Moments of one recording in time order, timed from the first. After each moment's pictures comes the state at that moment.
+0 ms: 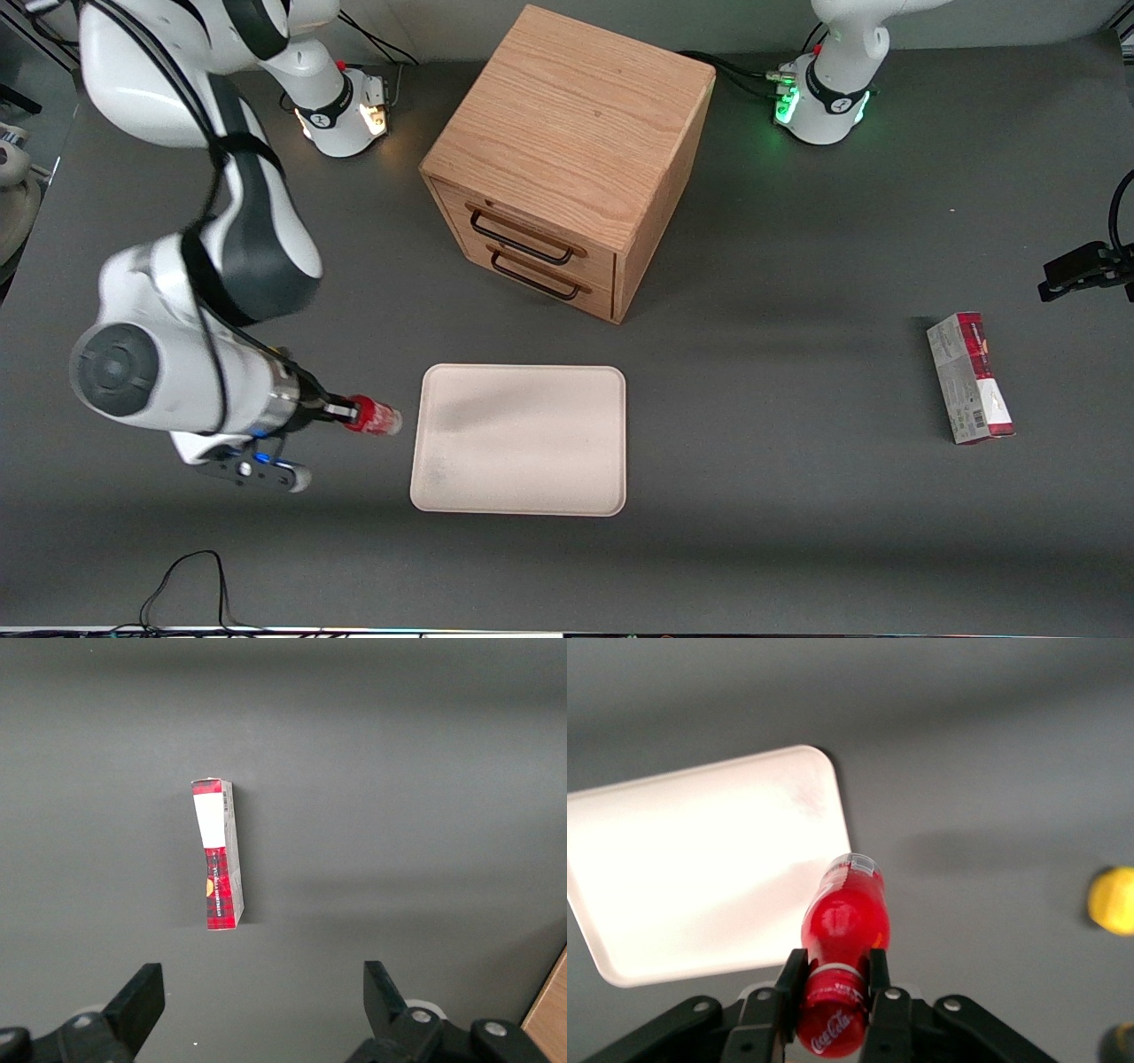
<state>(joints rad) 0.26 0.75 0.03 -0.94 0.04 1.62 0.52</state>
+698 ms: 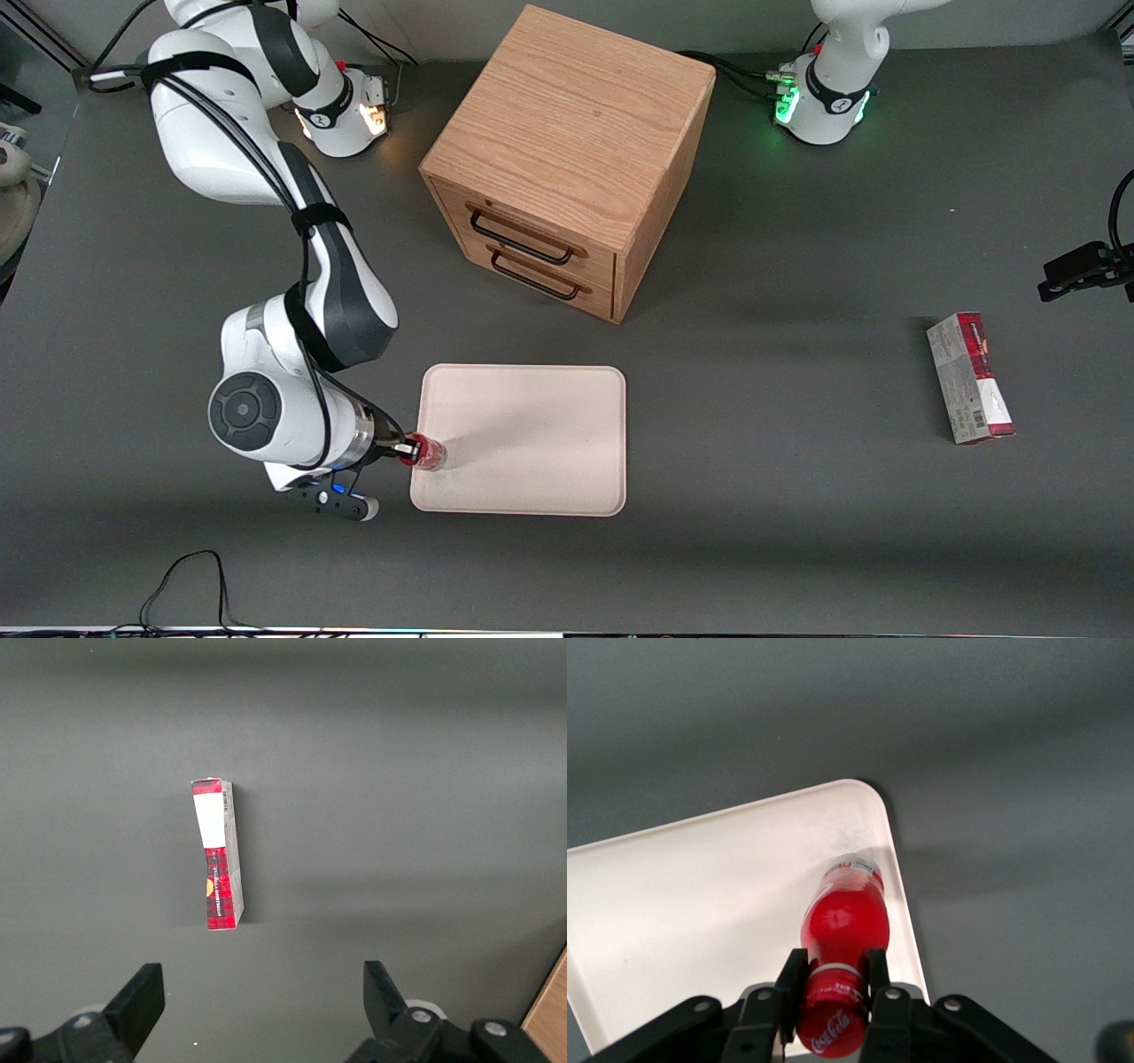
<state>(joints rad) 0.29 0.90 0.03 -0.92 0.04 1.81 0.59</state>
